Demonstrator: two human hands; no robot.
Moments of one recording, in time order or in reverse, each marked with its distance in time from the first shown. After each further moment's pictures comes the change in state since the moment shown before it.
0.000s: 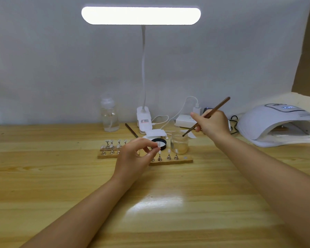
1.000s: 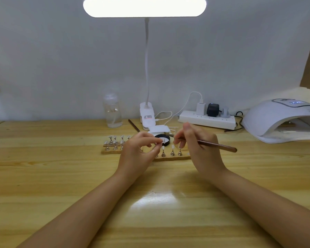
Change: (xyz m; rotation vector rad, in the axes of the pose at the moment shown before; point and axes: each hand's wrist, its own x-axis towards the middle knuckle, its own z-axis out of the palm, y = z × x) left_hand -0.001 0.001 0.000 -0.032 -0.018 -0.043; right_hand -0.085 -0.002 0.026 0.361 -0.134 -0.464
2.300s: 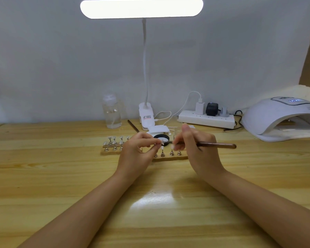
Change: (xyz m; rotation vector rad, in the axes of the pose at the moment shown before) left_hand 0.001 0.000 0.002 0.001 0.000 -0.021; right_hand -0.003 0.002 0.002 -0.028 0.008 -0.023
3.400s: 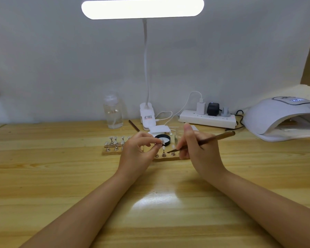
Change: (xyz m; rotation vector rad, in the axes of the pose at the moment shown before) left_hand 0.001 0.002 -0.001 -0.024 0.004 -0.045; right_hand -0.003 -0.004 0.001 0.066 0.017 0.117
